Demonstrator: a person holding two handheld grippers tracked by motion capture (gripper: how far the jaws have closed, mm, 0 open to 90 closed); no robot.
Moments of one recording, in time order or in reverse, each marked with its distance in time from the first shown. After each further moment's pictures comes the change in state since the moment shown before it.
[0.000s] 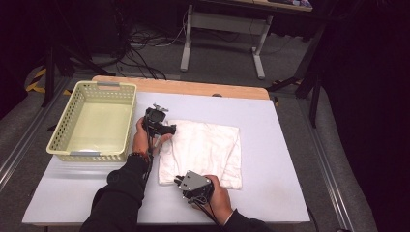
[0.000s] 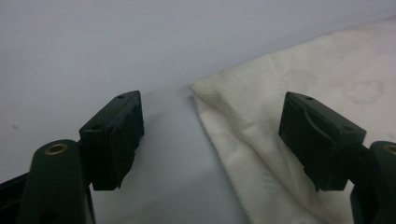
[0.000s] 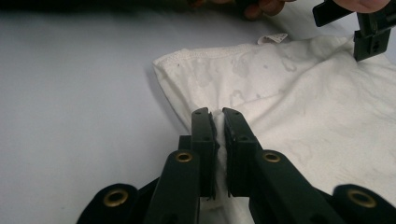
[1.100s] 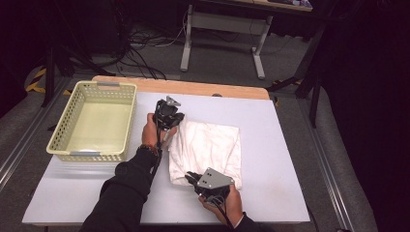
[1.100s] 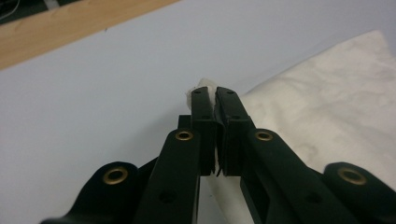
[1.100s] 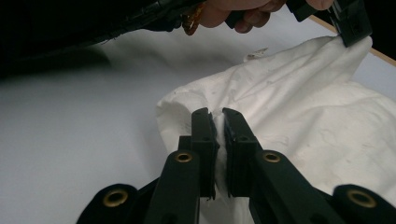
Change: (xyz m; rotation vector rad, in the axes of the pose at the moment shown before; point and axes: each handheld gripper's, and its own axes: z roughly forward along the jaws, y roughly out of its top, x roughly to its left) left arm -0.041 0.038 -0.022 -0.099 -0.168 0.187; right arm -0.014 -0.008 -0.046 -0.132 -0.054 0.169
